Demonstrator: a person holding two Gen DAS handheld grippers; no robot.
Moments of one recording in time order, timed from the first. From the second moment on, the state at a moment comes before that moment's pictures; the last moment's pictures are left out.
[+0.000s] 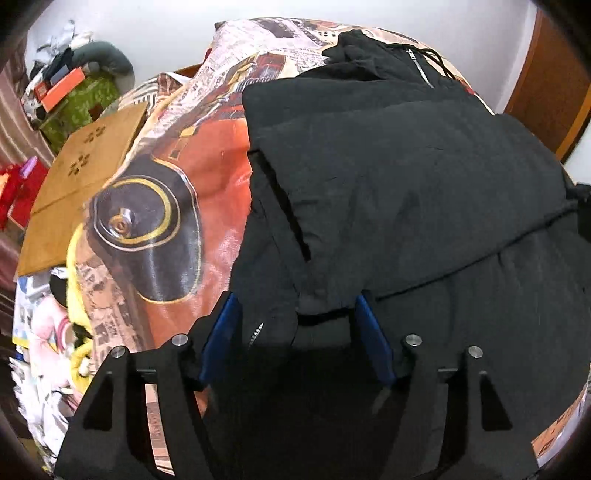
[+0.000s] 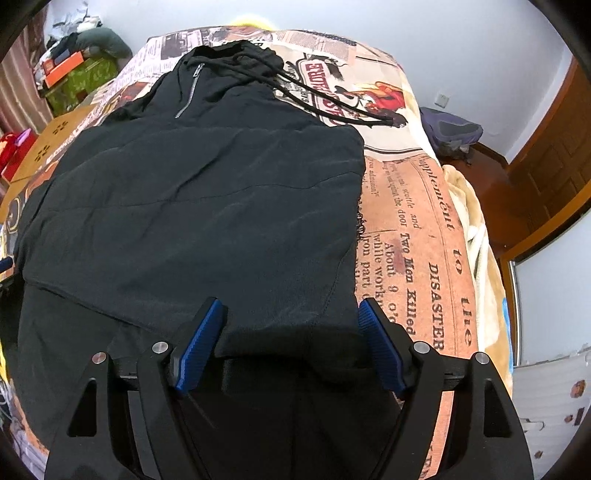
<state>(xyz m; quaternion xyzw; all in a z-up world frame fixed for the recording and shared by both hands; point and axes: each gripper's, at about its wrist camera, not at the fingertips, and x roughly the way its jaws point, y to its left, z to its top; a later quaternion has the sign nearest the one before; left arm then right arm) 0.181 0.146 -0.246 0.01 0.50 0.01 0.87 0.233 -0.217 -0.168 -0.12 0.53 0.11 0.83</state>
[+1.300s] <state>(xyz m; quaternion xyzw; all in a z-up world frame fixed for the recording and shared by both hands) 0.572 0.077 -0.192 -0.10 0.44 -0.04 0.89 0.525 -0.095 -0.157 -0.02 0.47 0.14 0.87</state>
